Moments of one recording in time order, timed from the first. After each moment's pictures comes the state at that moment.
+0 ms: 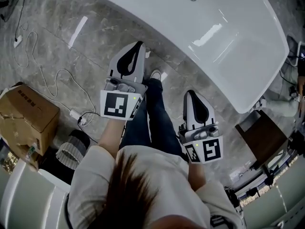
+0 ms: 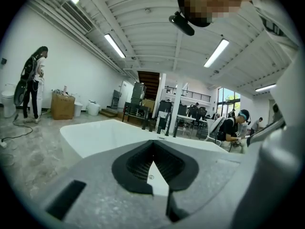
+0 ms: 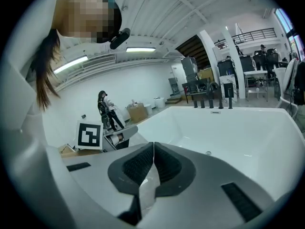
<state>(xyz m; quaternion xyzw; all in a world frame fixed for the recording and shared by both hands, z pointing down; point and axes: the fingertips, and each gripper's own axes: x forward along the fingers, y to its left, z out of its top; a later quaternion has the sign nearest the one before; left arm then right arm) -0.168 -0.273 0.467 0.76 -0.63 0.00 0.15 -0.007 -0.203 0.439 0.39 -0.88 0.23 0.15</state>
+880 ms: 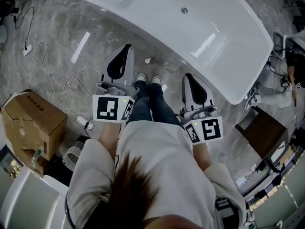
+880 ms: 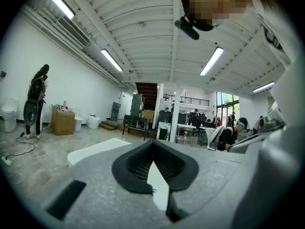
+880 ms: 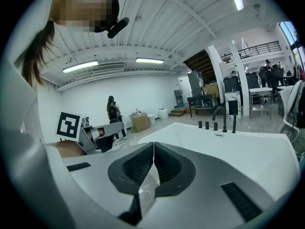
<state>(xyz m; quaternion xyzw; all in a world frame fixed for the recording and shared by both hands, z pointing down) -0.191 -0.227 0.292 0.76 -0.65 -0.02 0.09 -0.019 -0.202 0.308 0.39 -0.90 0.16 0.11</state>
